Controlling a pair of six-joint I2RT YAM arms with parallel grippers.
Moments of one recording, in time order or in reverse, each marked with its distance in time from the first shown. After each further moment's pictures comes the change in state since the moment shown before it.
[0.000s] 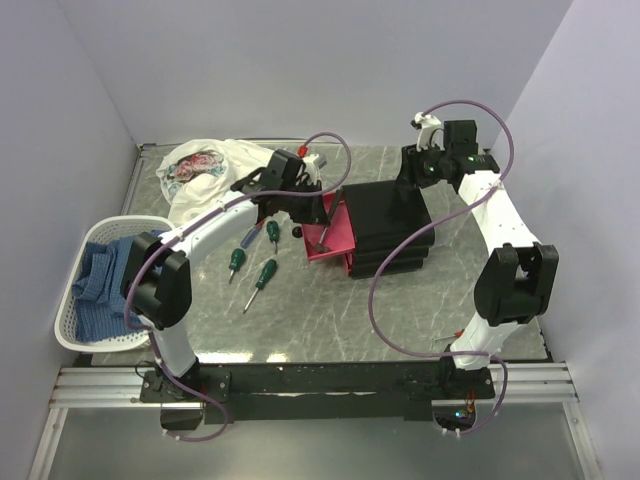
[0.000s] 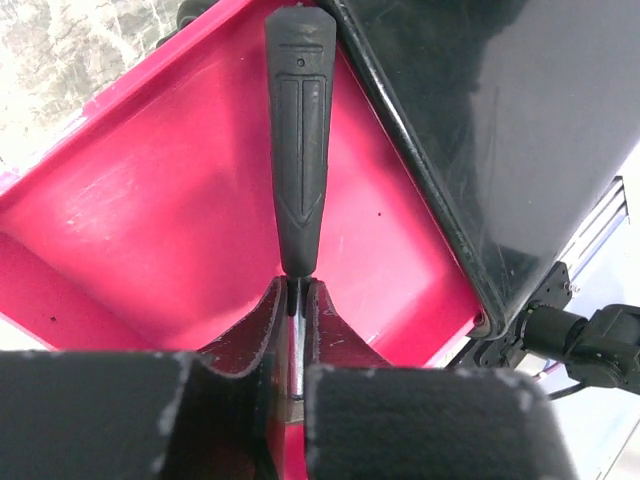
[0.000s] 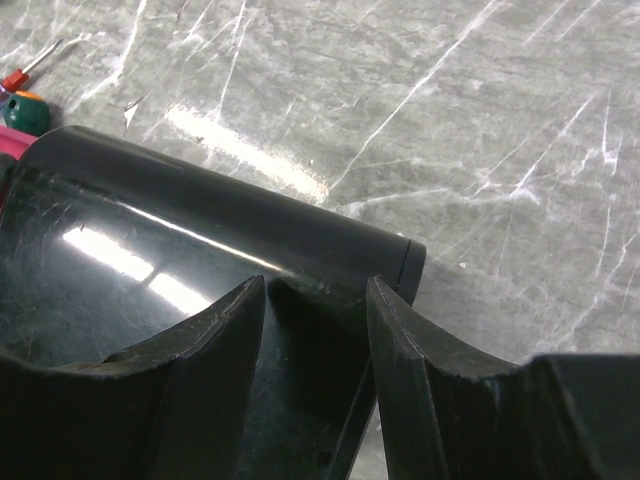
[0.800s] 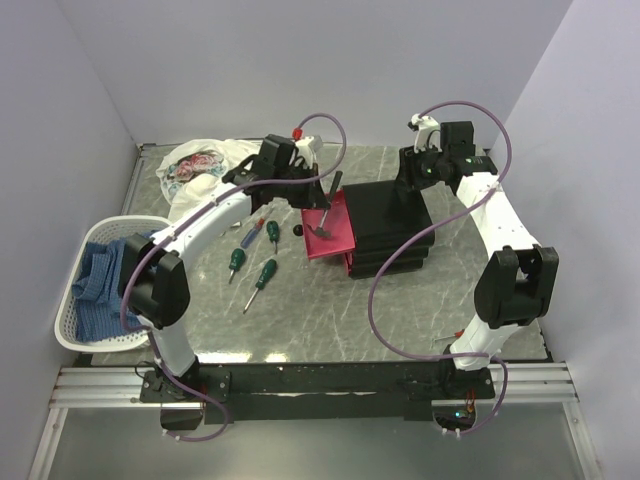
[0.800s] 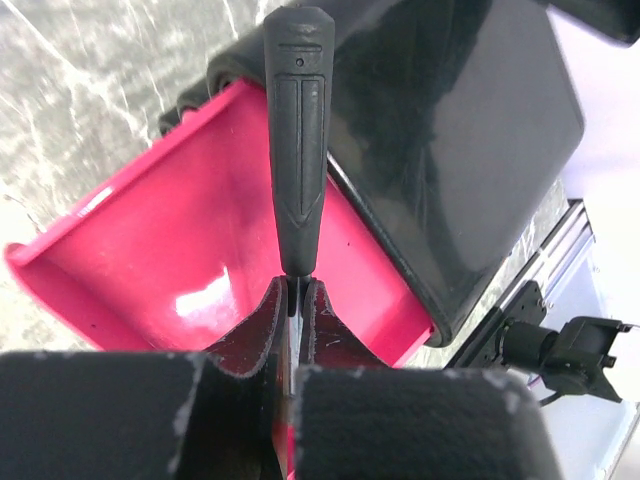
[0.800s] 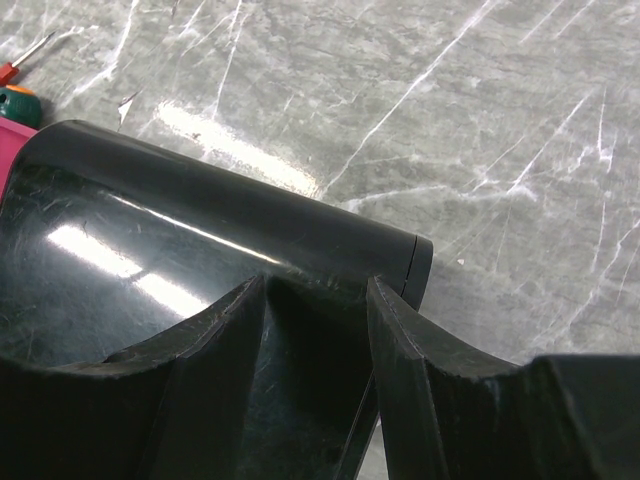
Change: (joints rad) left arm 0.040 -0.002 0.092 0.005 0.039 0.007; right arm 0.018 -0.014 -0.013 0.002 0.031 -0.002
